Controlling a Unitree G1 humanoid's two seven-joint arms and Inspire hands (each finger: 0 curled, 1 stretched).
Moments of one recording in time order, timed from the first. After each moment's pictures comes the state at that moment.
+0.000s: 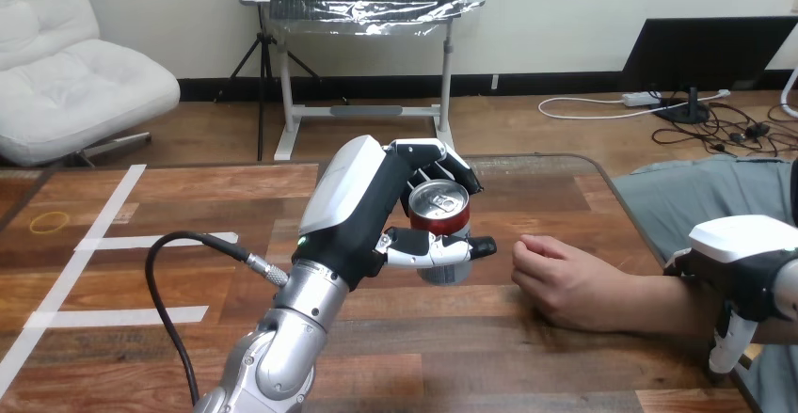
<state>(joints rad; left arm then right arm) -0.28 0.15 -0.26 0.34 0.53 -0.43 0.13 -0.25 -0.87 0.22 0.19 -0.87 0.03 0.59</state>
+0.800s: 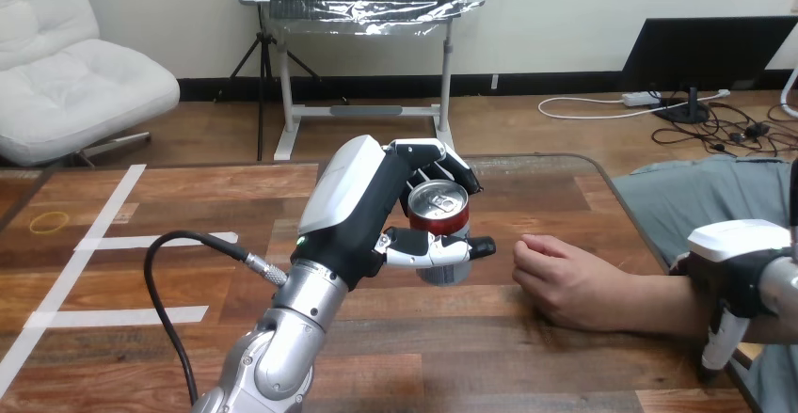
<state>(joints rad) -0.28 0.15 -0.26 0.33 0.53 -0.43 0.13 -0.36 -0.83 0.32 0.35 -0.91 0.07 0.56</state>
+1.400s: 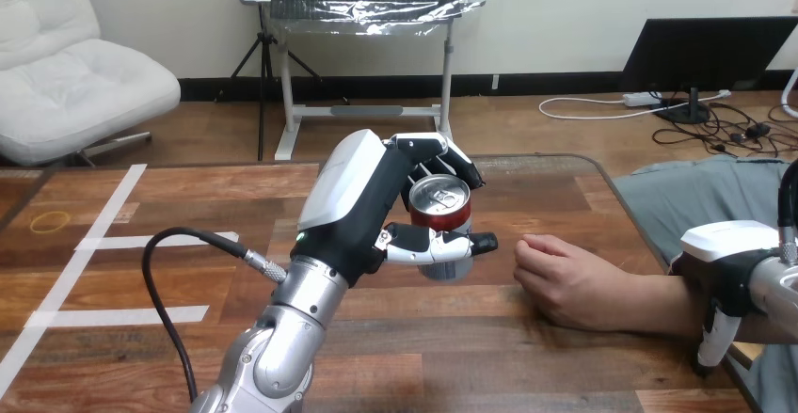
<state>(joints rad) -0.28 0.16 -0.26 0.31 0.53 -0.43 0.13 -0.40 -0.80 0.36 0.44 -0.91 0.06 0.51</state>
